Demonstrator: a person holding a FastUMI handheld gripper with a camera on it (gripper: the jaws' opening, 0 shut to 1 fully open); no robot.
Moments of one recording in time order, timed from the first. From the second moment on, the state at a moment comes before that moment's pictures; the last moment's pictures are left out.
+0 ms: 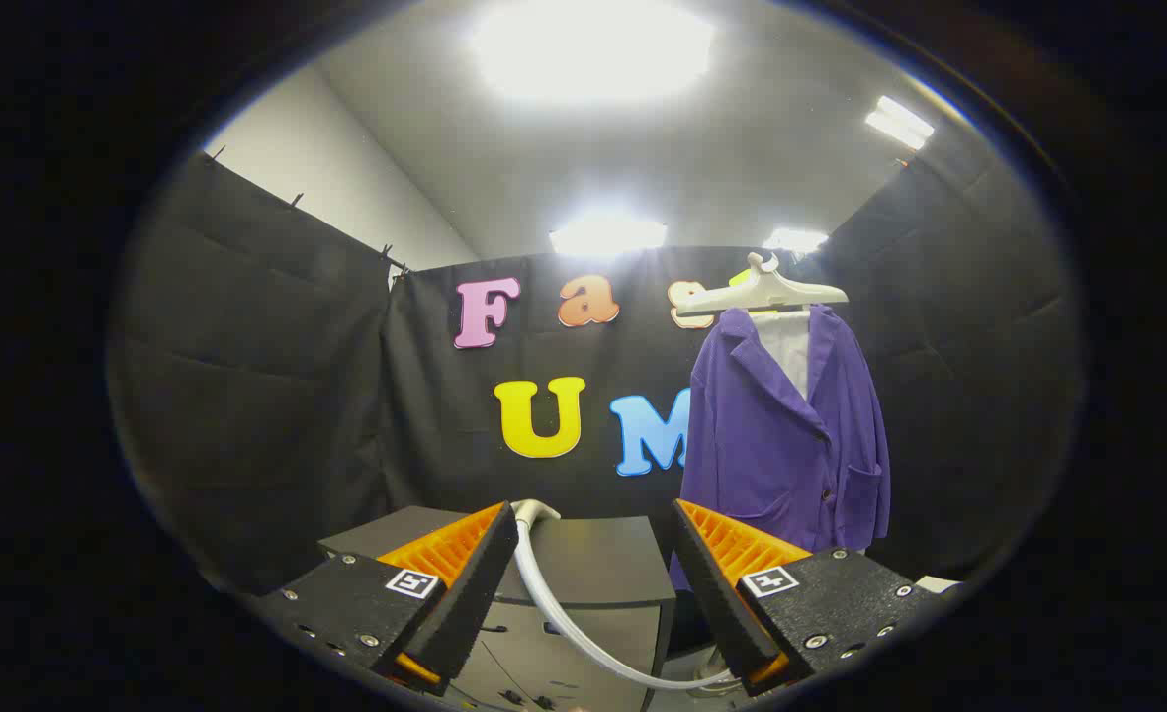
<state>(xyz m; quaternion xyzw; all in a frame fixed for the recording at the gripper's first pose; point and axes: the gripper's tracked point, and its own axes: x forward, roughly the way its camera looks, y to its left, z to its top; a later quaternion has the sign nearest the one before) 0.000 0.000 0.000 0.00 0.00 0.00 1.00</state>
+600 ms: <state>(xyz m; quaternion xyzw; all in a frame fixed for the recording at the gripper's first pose) 0.018 0.019 -0.025 -0.04 0.02 -0.01 1.00</state>
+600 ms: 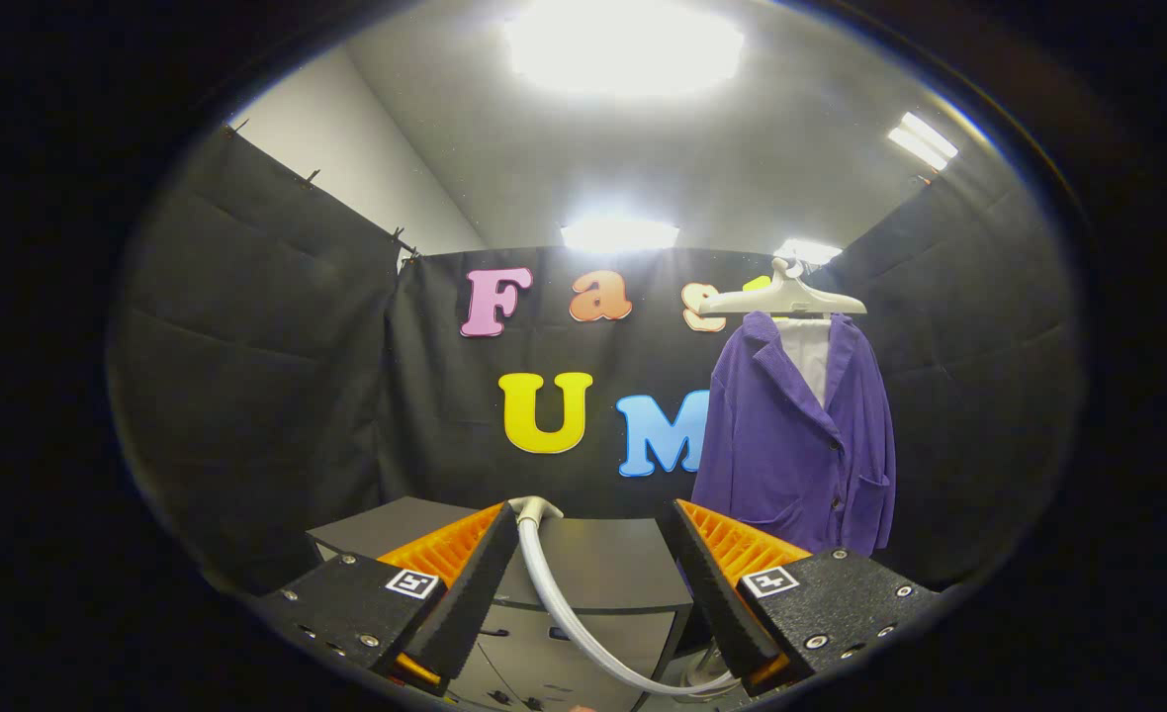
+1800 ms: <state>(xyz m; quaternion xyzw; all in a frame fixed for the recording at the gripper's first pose) 0.042 0.003 -0.015 -0.02 0.11 0.09 0.99</state>
